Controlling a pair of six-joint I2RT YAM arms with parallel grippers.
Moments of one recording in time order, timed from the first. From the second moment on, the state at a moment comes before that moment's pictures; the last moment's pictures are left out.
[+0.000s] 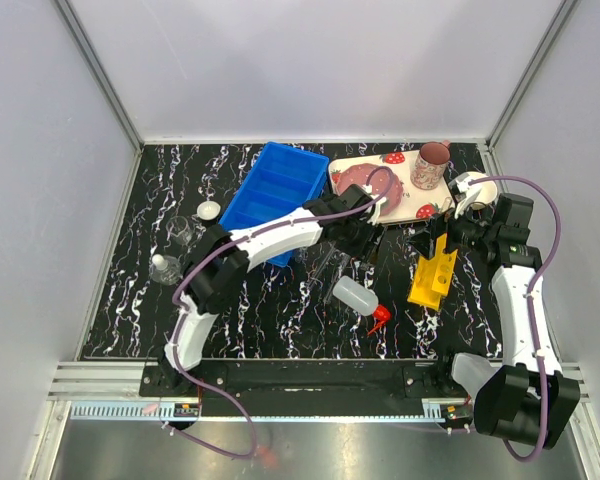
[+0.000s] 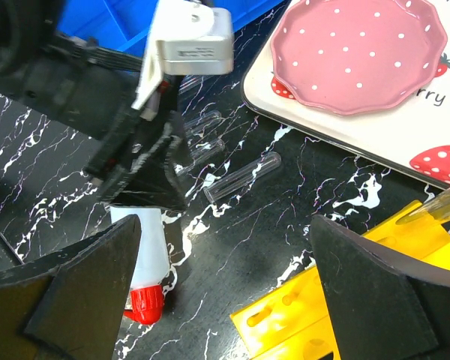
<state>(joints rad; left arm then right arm) -0.89 2.09 1.71 -0.54 0.23 -0.34 -0.22 1.04 0.86 -0.47 -0.90 -0.29</state>
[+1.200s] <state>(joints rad) -0.96 2.42 2.08 -0.75 -0.02 -0.35 -0.25 1.04 0.86 -0.47 -0.90 -0.28</state>
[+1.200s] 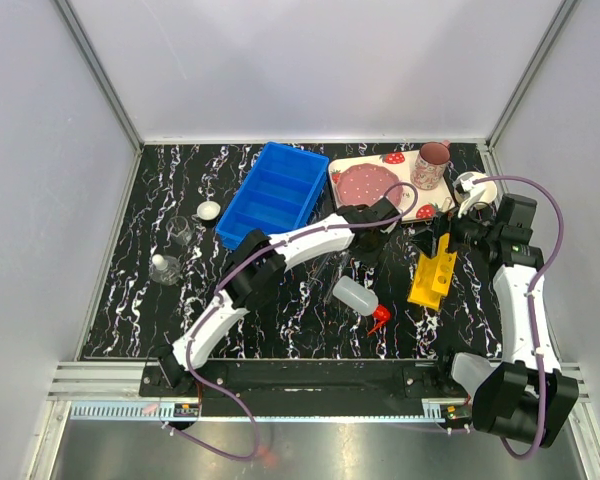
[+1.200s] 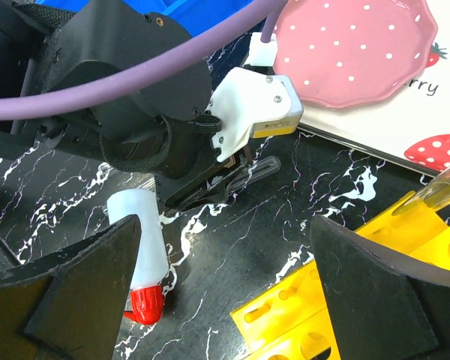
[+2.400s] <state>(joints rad) -0.99 1.59 1.10 -0.04 0.05 -0.37 -0.18 1.27 1.16 -0.85 -1.14 -0.30</state>
